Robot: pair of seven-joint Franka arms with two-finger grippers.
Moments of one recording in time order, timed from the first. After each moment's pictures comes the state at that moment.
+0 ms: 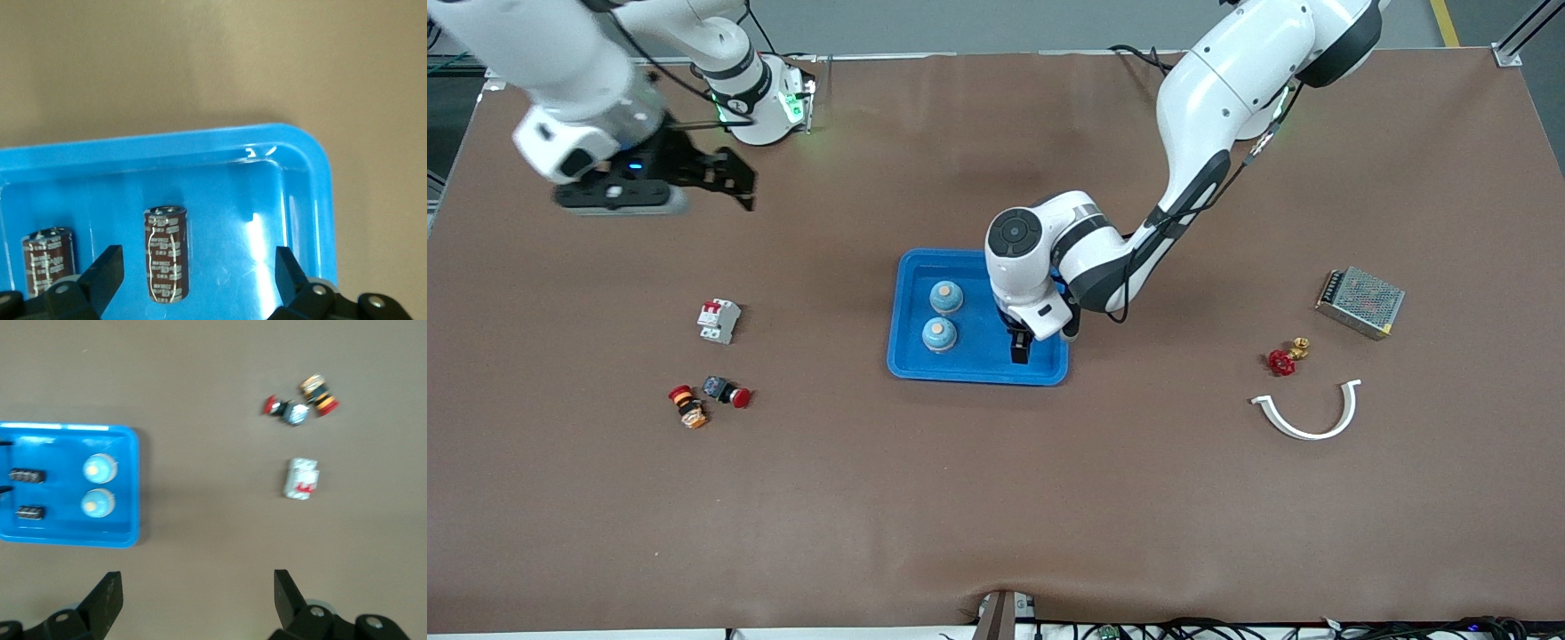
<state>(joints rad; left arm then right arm) -0.39 0.81 -0.47 -1.50 0.49 2.18 -2.44 0.34 -0.20 -0.11 -1.90 0.04 1.71 0.24</state>
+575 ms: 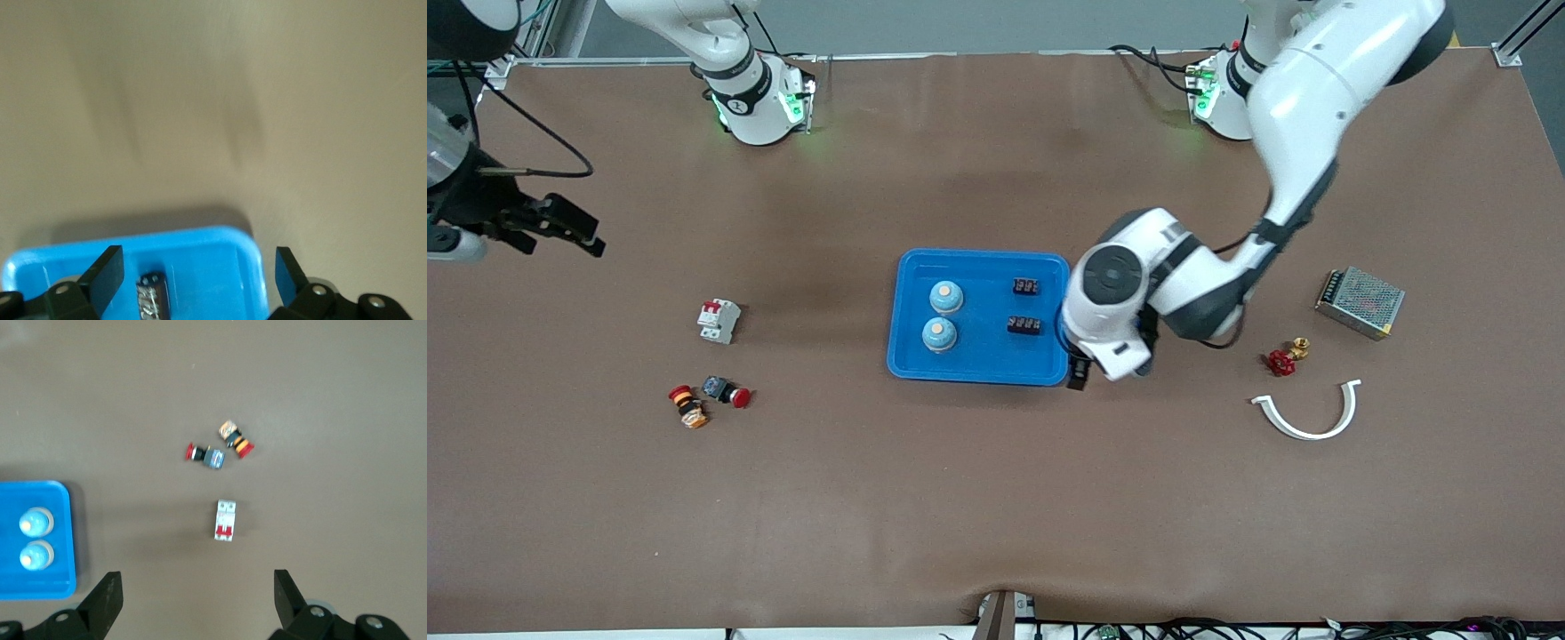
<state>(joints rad) -0.01 0.76 -0.72 -1.49 0.48 2.03 -2.16 0.07 -0.10 -0.11 -1.78 0.03 1.75 0.05</state>
